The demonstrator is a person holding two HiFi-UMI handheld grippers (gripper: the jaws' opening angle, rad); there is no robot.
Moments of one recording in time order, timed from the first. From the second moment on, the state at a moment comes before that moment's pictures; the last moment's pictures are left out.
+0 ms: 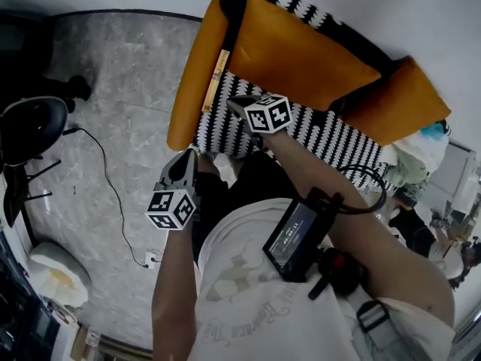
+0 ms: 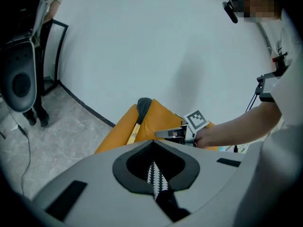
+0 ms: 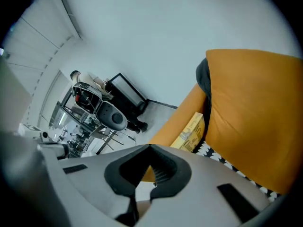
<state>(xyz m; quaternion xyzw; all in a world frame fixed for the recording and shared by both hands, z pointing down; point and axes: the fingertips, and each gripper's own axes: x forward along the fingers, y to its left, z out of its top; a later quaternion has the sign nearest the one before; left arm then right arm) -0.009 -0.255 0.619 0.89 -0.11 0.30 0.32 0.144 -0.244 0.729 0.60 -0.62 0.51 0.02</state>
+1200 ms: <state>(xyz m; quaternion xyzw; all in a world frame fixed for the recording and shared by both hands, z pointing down) -0.024 -0.266 0.525 0.93 -0.10 0.25 0.24 0.112 -0.196 0.494 0.57 -0.76 0.30 -0.09</state>
